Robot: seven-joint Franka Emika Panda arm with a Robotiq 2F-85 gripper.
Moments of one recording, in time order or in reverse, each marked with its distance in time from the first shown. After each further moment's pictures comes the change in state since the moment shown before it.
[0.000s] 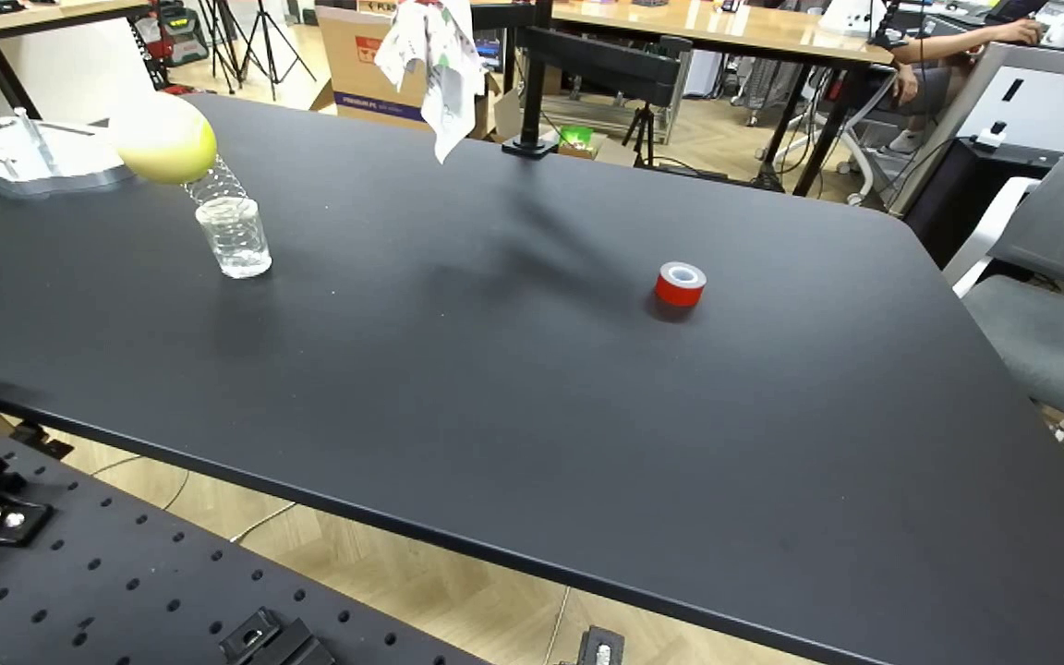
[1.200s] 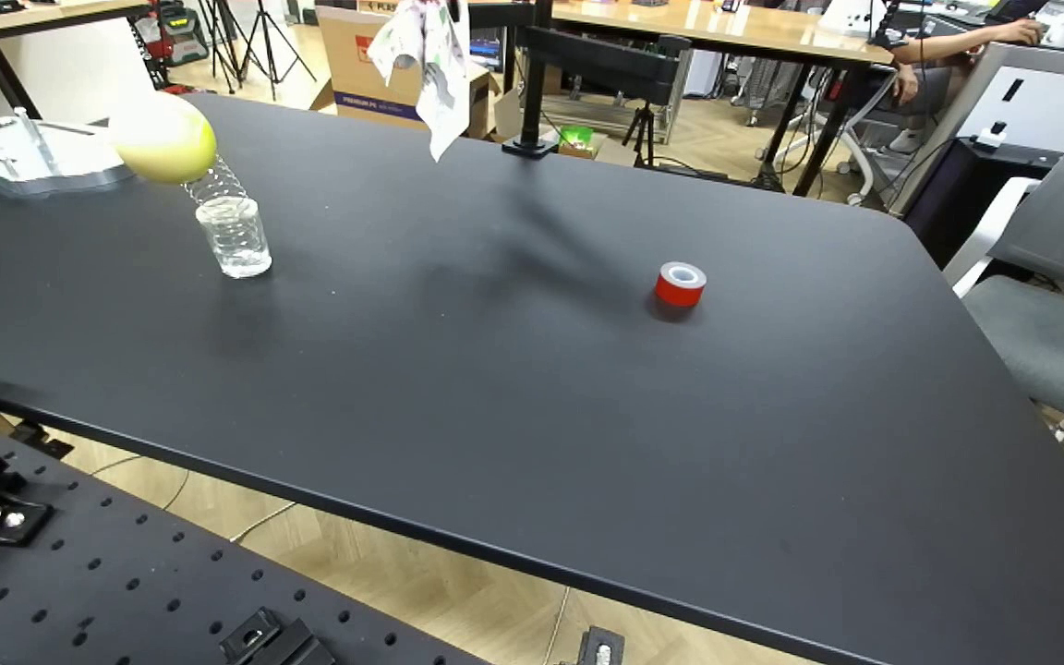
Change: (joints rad) arm 0.006 0.205 0.023 0.181 0.001 -0.013 -0.021
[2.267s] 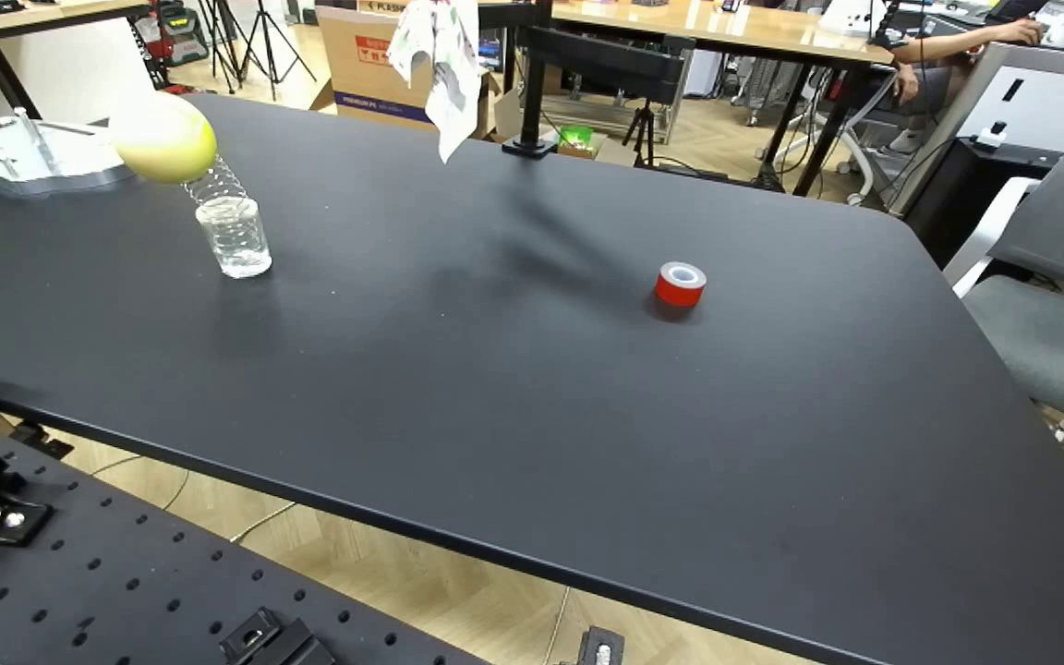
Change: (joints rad) arm -0.002 -0.044 -0.009 0.000 0.009 -0.012 0.003
